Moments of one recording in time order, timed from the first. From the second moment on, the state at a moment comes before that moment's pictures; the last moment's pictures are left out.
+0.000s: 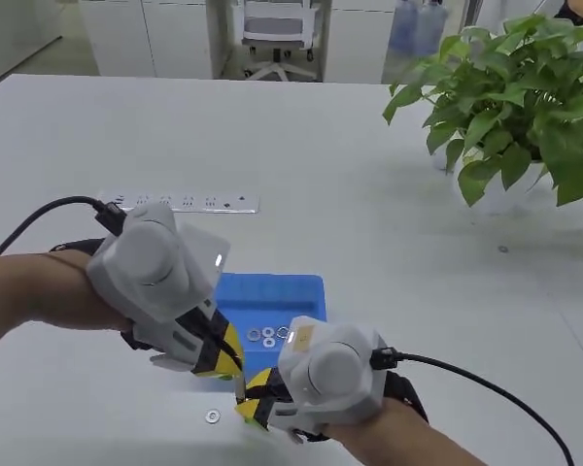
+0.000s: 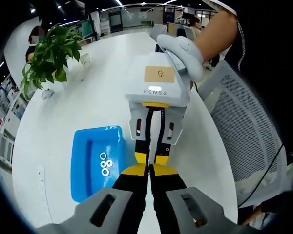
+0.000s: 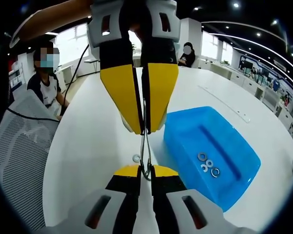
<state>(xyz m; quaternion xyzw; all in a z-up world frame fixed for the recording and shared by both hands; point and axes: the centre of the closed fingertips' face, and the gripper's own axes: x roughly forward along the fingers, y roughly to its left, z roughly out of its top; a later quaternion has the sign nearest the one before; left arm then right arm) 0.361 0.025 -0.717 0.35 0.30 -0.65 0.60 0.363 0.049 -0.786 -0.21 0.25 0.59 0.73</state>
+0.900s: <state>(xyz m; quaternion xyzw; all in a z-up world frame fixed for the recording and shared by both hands) 0.352 0.027 -0.688 0.35 0.30 -0.64 0.61 0.358 0.051 -0.759 -0.21 0.24 0.60 0.74</state>
